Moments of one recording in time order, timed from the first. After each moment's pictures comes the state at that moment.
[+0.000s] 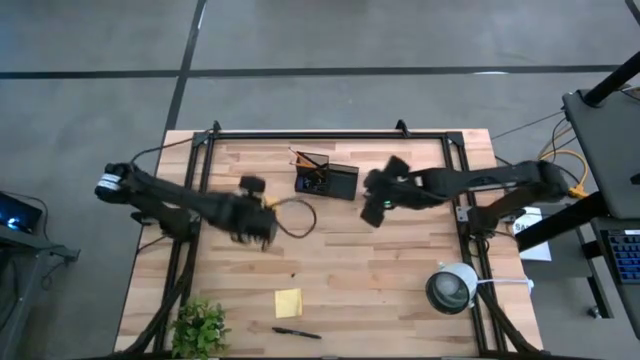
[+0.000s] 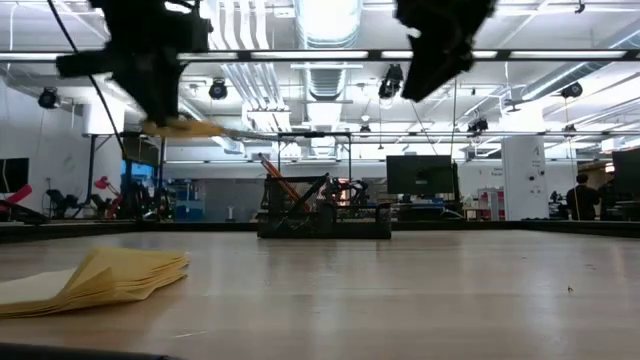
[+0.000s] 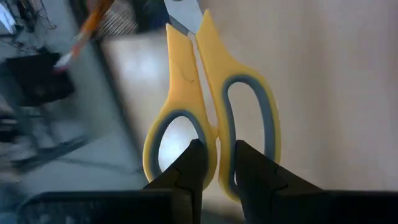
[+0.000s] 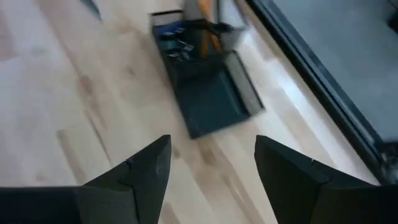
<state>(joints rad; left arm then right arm) -0.21 1.39 1.16 -1.28 -0.59 0.07 0.05 1.41 1.19 -0.79 0.49 0.40</state>
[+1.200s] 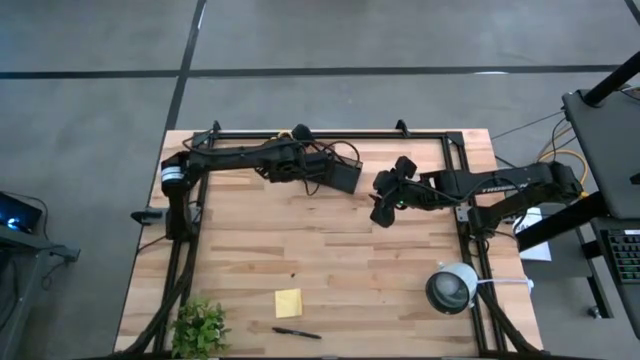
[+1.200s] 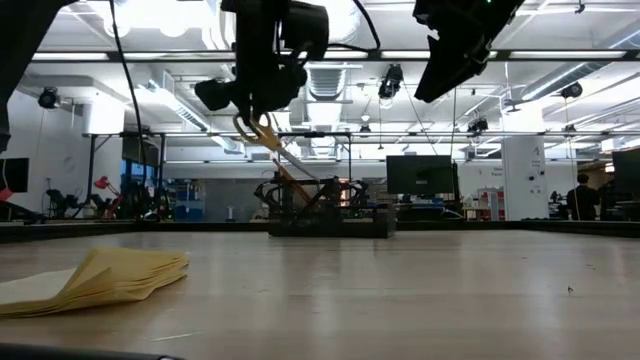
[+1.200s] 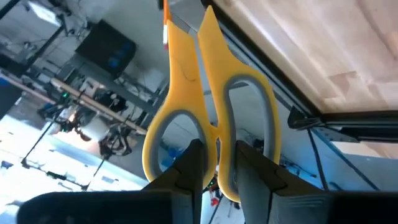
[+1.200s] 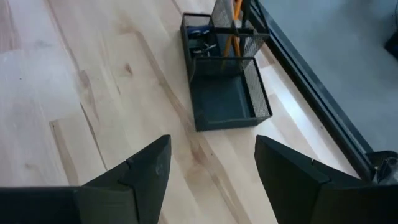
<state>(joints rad) 0.22 1.86 1.71 -1.36 -0.99 0.96 0.05 1.28 1.05 -0.70 0.49 0.32</state>
